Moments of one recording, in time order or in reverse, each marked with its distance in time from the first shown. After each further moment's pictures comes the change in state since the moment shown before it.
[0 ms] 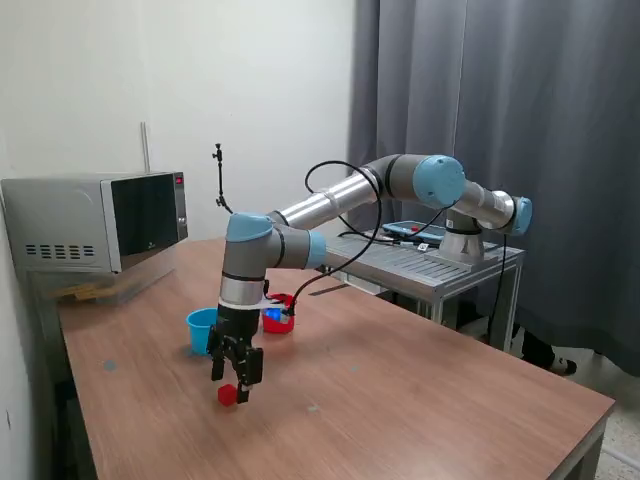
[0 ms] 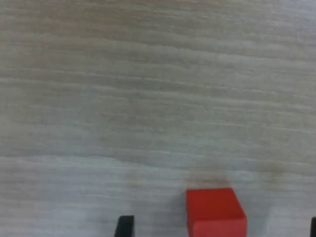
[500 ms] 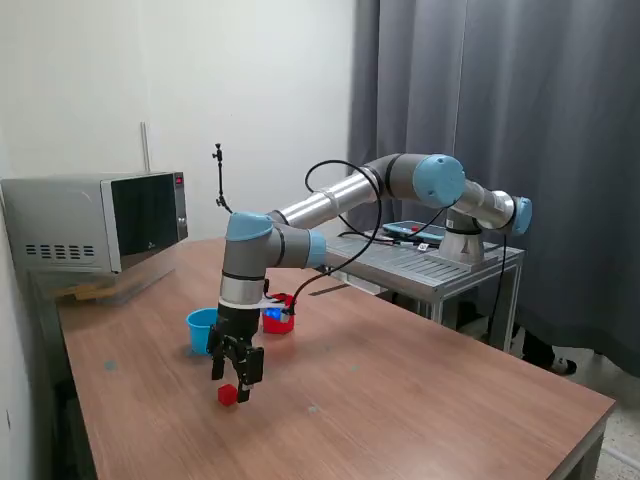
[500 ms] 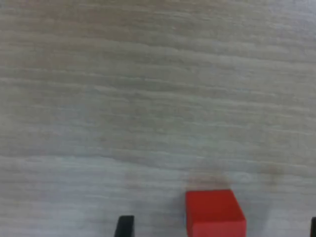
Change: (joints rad) arm 0.000 -0.002 0.005 0.000 0.003 -0.009
